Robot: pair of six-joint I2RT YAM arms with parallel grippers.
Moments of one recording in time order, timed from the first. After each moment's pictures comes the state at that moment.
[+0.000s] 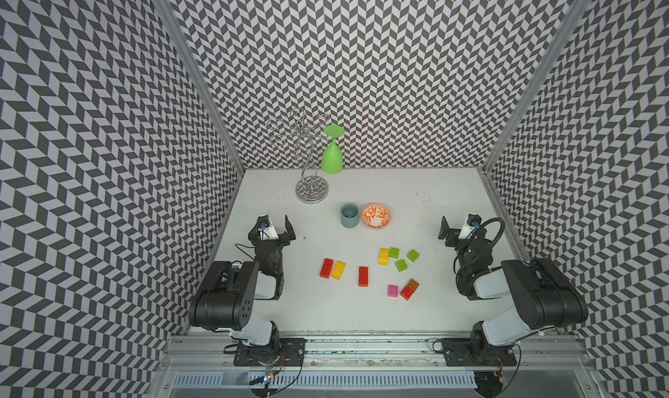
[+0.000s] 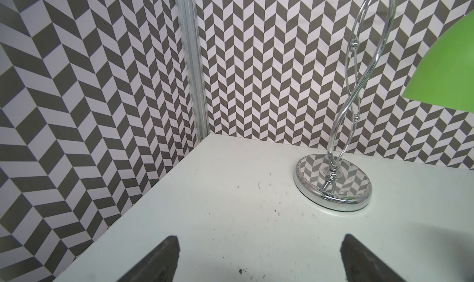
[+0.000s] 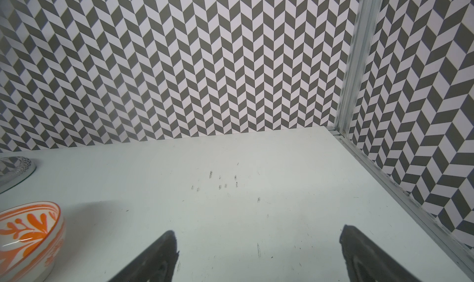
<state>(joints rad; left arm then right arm) -0.04 1.55 0.23 1.29 -0.24 -0.04 0.06 1.56 0.22 1.29 0.14 0.04</state>
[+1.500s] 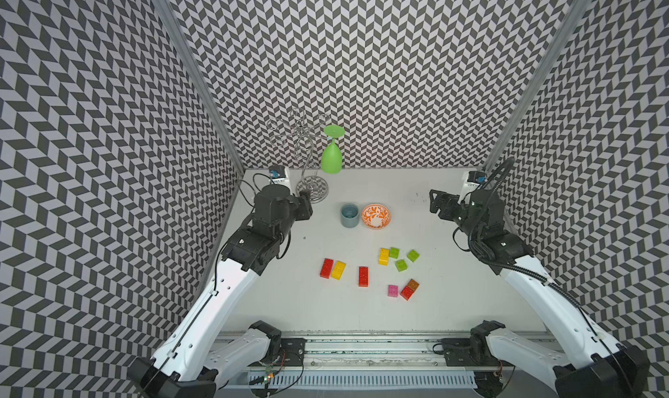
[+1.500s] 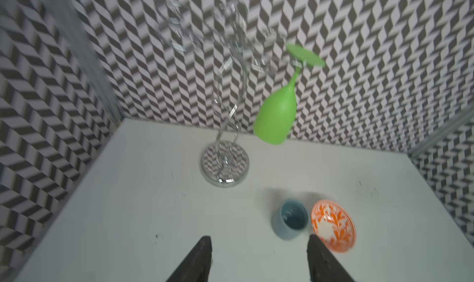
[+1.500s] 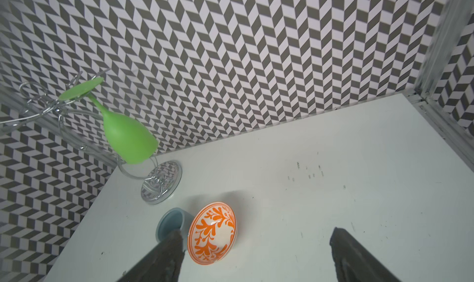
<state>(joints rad) -0.48 1.06 1.15 -0.57 -0.23 -0.37 0.31 1.07 0.96 -0.27 0.10 0.43</state>
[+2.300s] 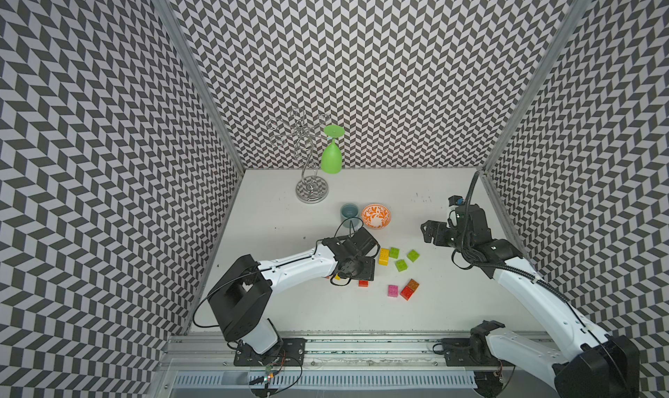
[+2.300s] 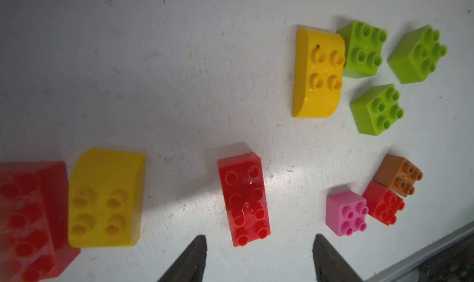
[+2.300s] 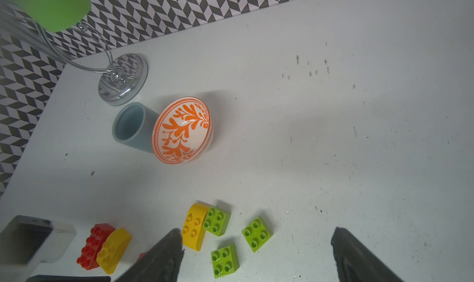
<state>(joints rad) -0.90 1.61 1.03 -0.61 0.05 -0.73 0.31 1.07 0.83 -0.47 0.00 0.38</state>
